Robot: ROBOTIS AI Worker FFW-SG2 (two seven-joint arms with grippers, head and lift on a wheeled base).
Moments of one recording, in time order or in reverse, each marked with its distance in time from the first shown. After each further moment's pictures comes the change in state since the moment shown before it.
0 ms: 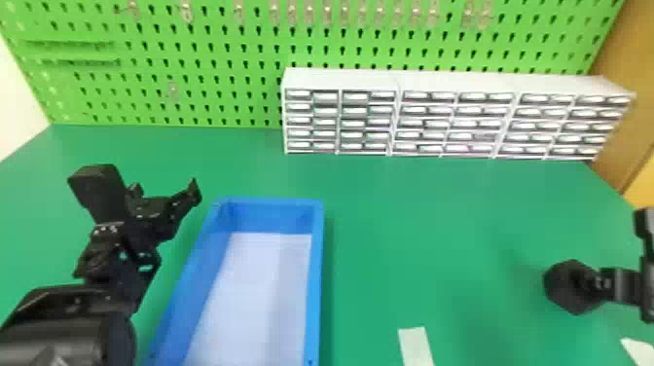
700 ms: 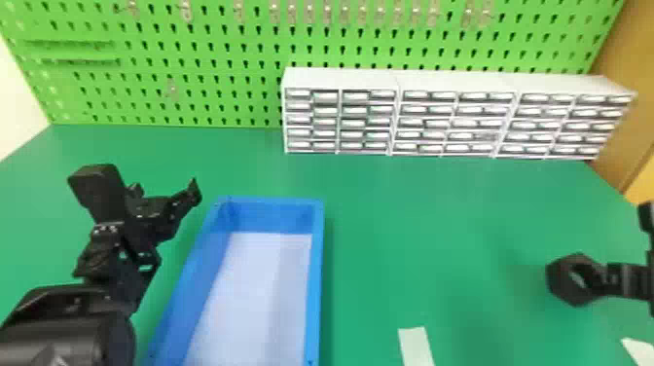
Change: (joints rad) left arm -0.001 0.000 0.002 0.000 -0.002 0.002 -0.004; right arm -0.025 0.046 -0.035 -0.029 0.226 -0.042 0.159
